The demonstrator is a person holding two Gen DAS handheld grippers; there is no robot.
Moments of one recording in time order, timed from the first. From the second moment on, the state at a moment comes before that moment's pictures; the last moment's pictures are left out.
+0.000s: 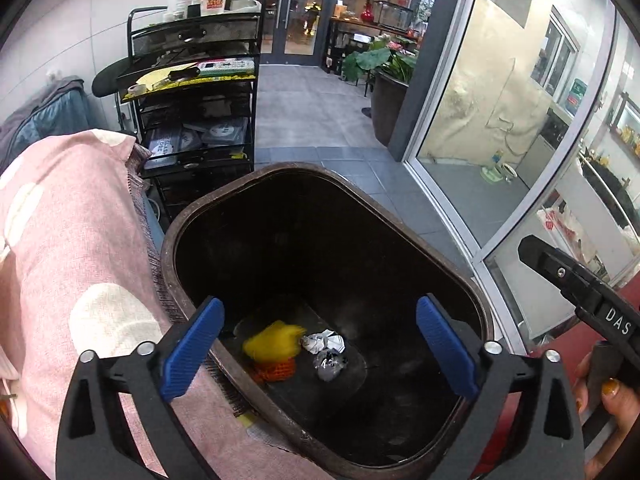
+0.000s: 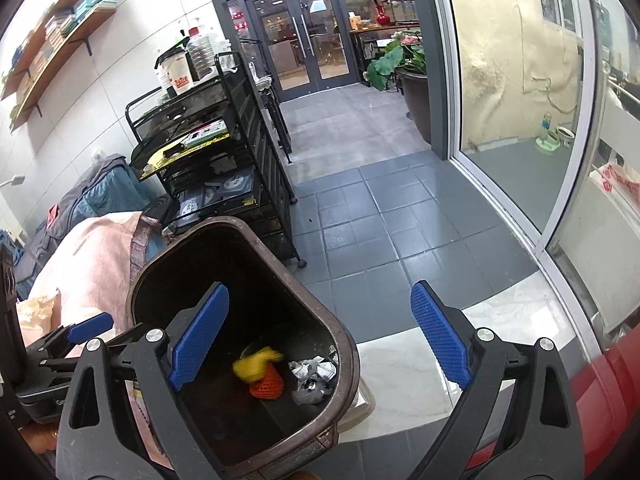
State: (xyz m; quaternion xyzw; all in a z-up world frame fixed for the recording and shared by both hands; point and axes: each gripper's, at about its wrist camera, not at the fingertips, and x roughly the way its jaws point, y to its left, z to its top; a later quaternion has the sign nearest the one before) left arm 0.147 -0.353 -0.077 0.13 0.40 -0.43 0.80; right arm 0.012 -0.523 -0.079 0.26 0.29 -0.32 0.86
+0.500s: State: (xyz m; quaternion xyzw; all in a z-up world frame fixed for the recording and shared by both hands) left arm 0.115 -0.306 -0.026 0.08 0.33 -0.44 0.83; right arm 0.018 -0.518 -0.069 0.26 0.27 -0.30 0.87
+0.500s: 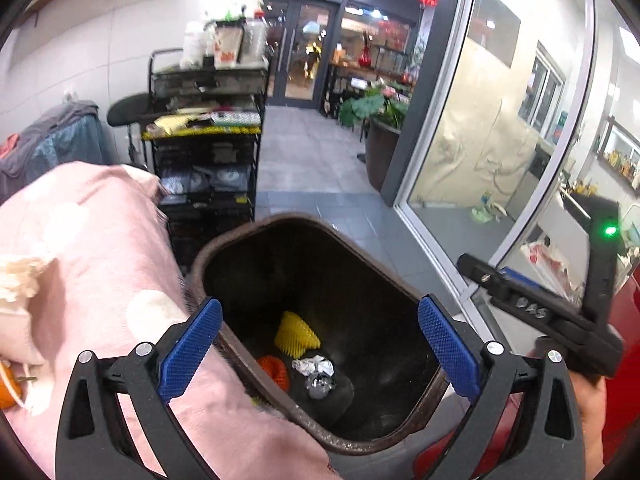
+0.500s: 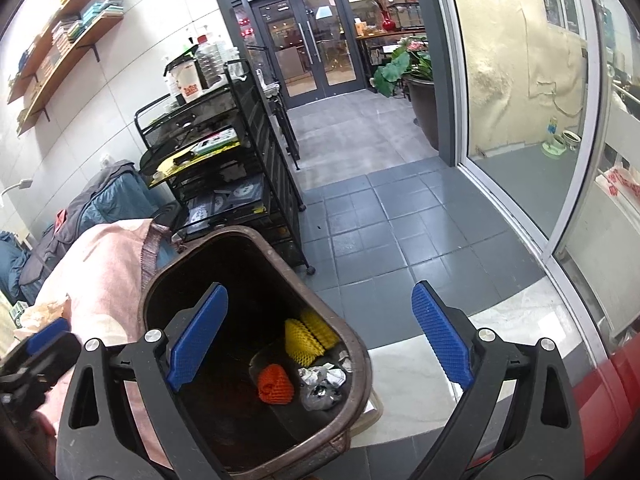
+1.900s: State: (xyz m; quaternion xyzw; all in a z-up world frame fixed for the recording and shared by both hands) left arm 0.145 -0.012 -0.030 -0.02 0.31 -0.14 0.94; right arm 0.153 -0.297 -0.019 0.10 0.31 0.01 0.95
